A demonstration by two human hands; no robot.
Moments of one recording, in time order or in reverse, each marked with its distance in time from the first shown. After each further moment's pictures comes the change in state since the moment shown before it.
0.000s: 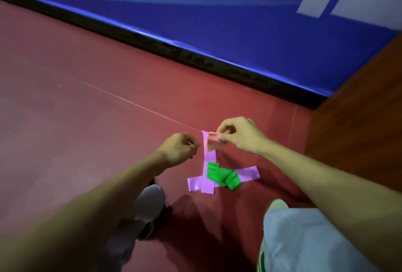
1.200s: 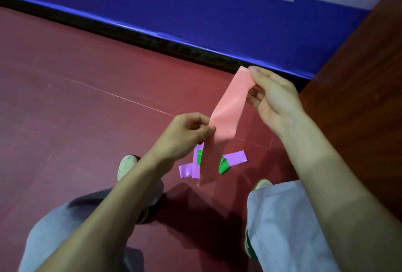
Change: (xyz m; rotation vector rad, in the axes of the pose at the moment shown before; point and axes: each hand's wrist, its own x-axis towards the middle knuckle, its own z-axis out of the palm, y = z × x) left_hand -0.055 0.083 0.034 -0.341 0.031 0.200; right_hand -0.069 -0.039 -0.095 1.301 0.487 0.216
